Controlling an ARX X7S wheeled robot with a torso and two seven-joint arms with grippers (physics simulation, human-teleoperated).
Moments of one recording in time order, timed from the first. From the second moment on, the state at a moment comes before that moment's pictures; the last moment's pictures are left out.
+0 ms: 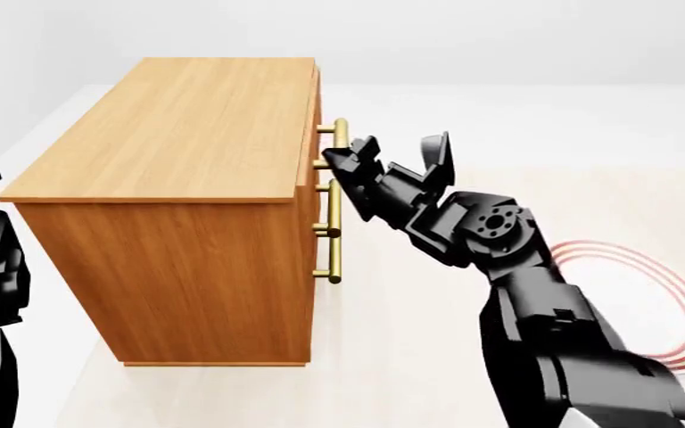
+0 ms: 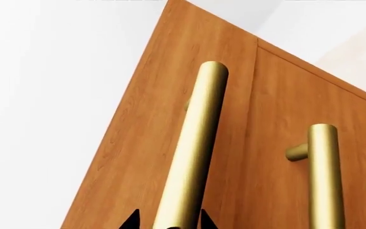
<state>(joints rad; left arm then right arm) -1.23 -0.48 0.01 -1.31 0.00 0.06 -0.67 1.30 0.00 0.15 1.31 0.84 0.72 -0.38</state>
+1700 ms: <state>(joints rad) -1.23 -0.47 0.01 -1.31 0.00 0.06 -0.68 1.35 0.08 0.90 1.31 -0.03 0.83 -0.58</state>
